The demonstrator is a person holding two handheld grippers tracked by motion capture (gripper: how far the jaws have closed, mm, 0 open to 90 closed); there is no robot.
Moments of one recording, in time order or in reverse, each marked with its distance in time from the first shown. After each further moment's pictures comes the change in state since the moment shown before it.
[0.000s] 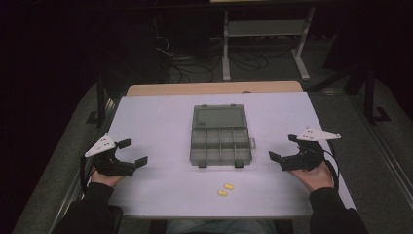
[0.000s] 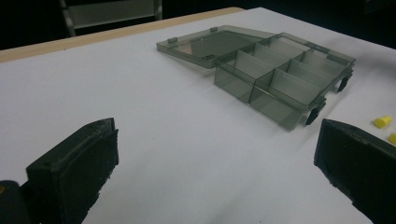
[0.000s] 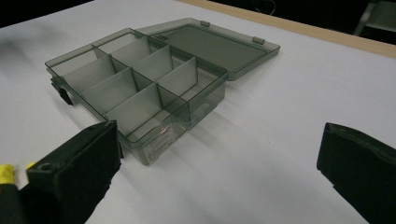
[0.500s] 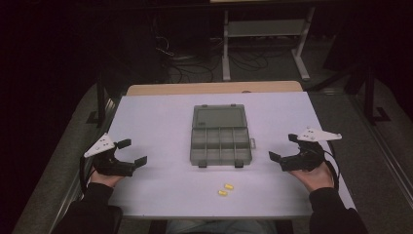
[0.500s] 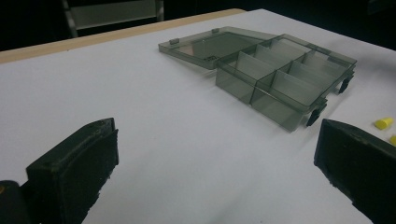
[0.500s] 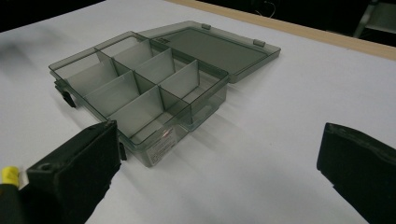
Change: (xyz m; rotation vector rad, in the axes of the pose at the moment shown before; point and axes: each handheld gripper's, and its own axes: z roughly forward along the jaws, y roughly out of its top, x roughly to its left) left arm 0.000 0.000 -0.001 -0.007 0.005 -0.006; right arm 0.002 0.001 -0.002 -0.009 0.002 0.005
